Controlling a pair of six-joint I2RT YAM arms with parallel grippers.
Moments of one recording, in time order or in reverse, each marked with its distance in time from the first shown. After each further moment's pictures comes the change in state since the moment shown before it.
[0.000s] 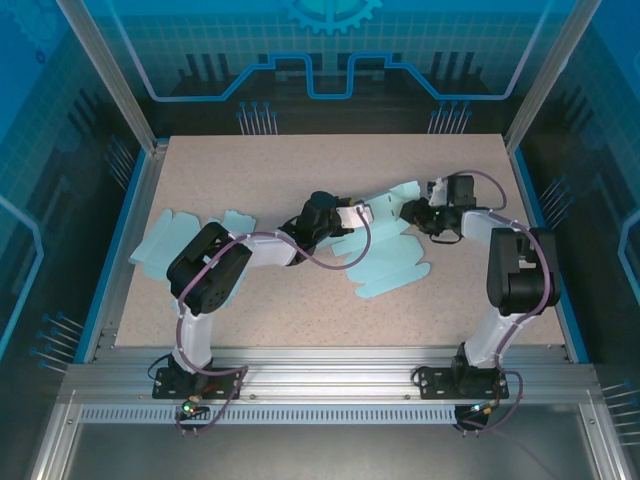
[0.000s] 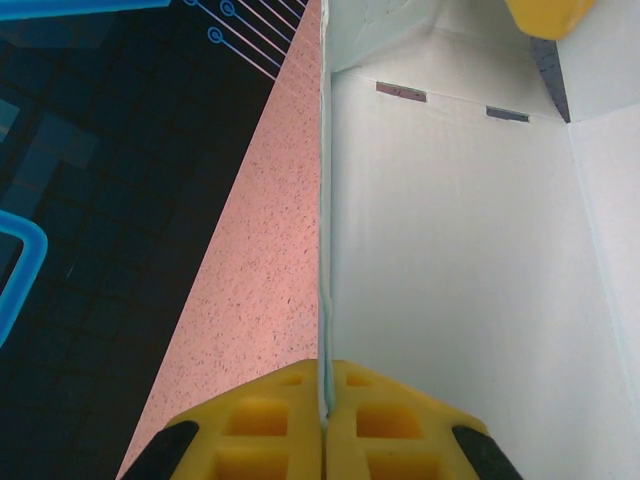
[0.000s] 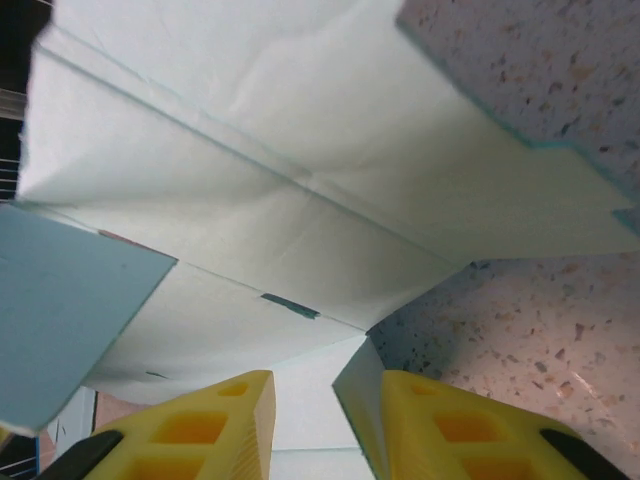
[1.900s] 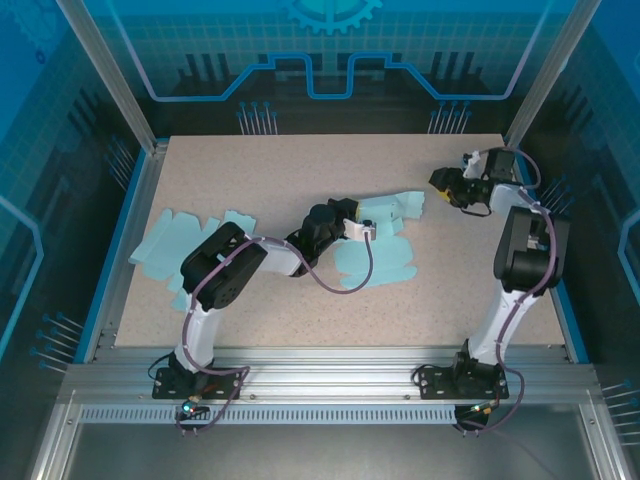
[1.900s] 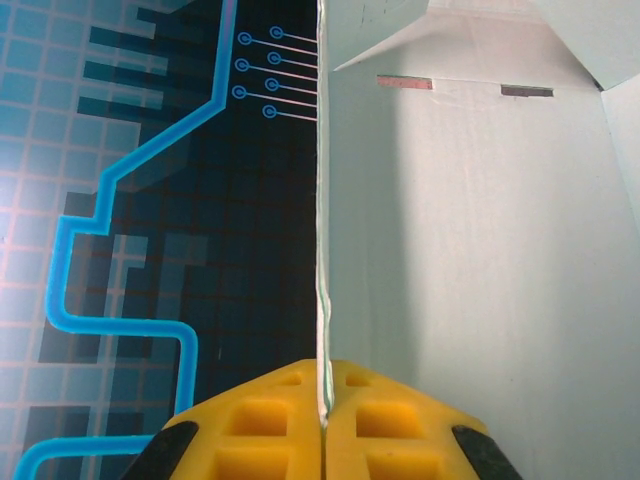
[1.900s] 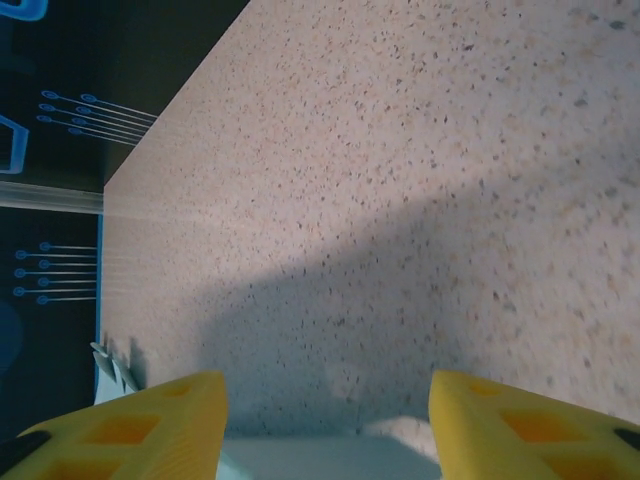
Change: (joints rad) left arm -0.031 0.087 -0.066 0.337 -0.051 0.476; right arm -0.220 0.229 0.389 -0.130 -0.180 -0.057
